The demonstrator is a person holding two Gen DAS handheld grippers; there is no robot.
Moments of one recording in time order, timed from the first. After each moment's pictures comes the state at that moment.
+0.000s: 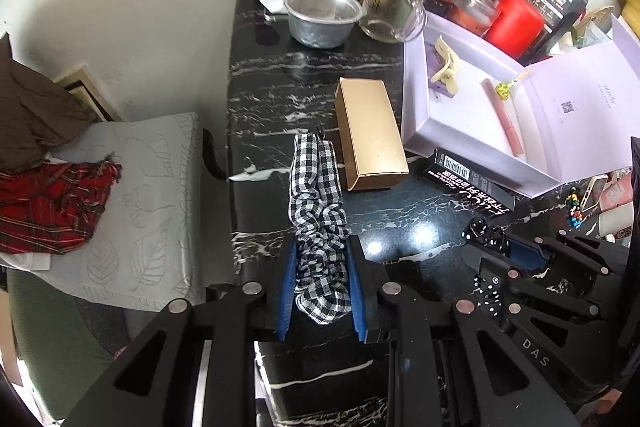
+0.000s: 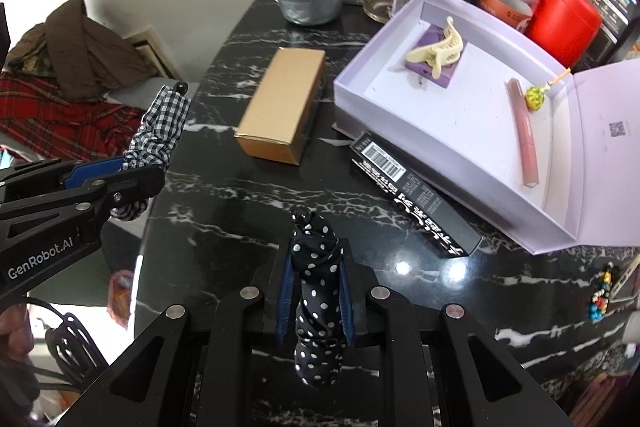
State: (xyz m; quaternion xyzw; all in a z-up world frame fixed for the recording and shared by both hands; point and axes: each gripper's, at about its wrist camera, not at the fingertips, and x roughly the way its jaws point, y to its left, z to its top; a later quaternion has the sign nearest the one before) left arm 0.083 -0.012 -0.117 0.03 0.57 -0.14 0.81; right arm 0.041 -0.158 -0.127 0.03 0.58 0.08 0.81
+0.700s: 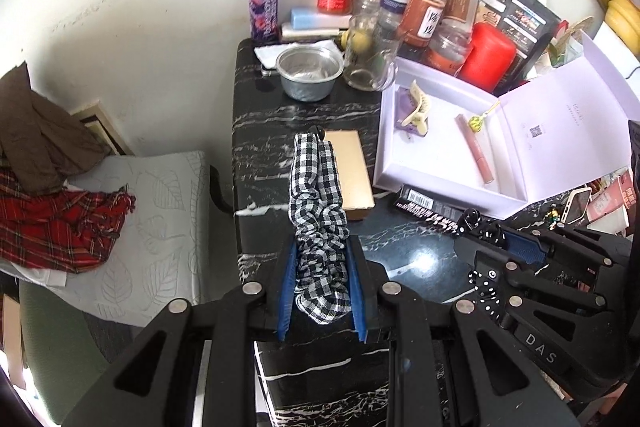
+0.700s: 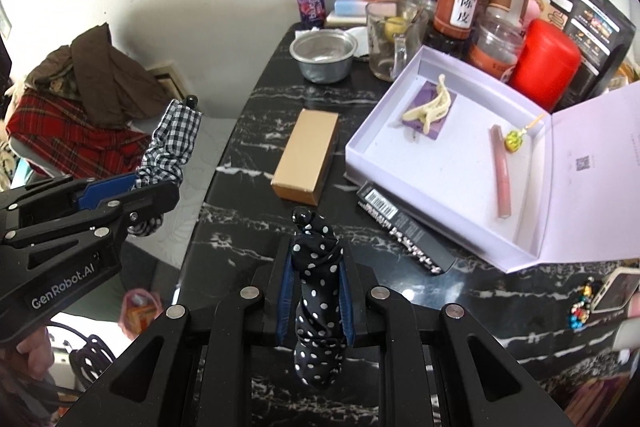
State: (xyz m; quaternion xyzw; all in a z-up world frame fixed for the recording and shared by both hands) left arm 0.065 -0.026 -0.060 0.03 0.51 -0.14 0.85; right arm 0.028 -0.164 -0.066 0.04 0.53 0.10 0.84
